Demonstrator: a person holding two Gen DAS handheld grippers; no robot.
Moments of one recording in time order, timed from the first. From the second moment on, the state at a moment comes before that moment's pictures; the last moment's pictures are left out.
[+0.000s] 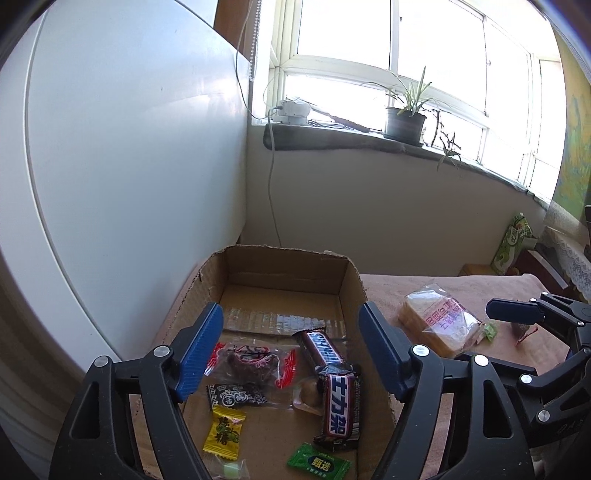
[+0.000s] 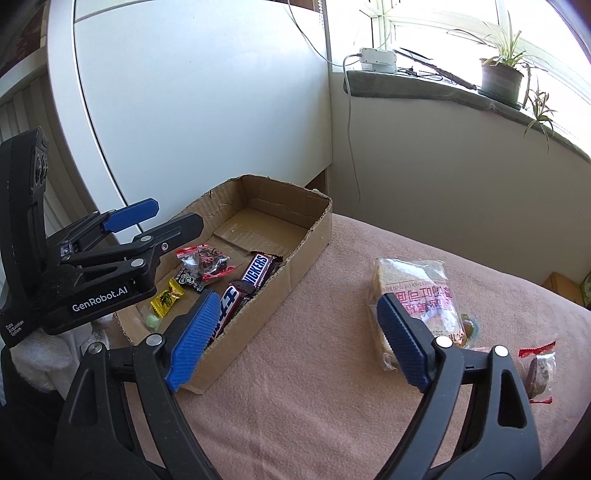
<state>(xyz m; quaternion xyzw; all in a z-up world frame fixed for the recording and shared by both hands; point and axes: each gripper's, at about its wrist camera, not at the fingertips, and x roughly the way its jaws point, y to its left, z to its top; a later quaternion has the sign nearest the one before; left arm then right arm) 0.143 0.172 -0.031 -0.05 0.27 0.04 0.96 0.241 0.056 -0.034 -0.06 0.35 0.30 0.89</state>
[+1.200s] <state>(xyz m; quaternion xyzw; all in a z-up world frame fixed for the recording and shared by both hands) 0.203 -0.041 -0.066 0.01 0.37 -0.20 0.91 0.301 -0.196 -0.095 0.07 0.42 0.14 0.89</state>
